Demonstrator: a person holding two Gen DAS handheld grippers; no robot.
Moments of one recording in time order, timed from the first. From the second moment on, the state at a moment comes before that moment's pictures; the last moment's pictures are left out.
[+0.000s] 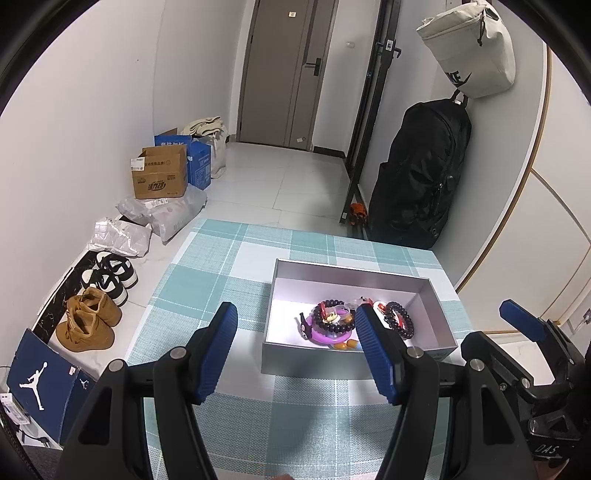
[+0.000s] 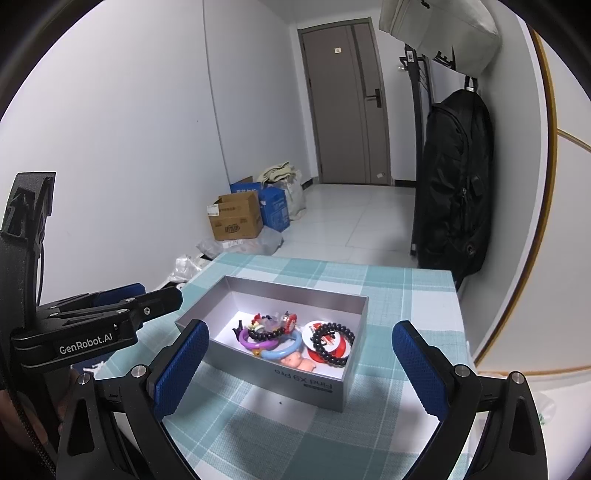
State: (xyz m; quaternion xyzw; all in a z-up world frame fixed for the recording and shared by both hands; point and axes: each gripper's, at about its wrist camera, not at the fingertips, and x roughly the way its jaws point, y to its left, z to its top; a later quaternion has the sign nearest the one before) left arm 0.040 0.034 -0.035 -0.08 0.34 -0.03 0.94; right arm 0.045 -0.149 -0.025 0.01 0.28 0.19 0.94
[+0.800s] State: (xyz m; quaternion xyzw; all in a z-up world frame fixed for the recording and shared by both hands) left arm 0.039 0.033 -0.034 -0.08 0.34 -0.03 0.94; right arm 0.045 -0.148 -0.026 0.01 0.28 0.19 0.94
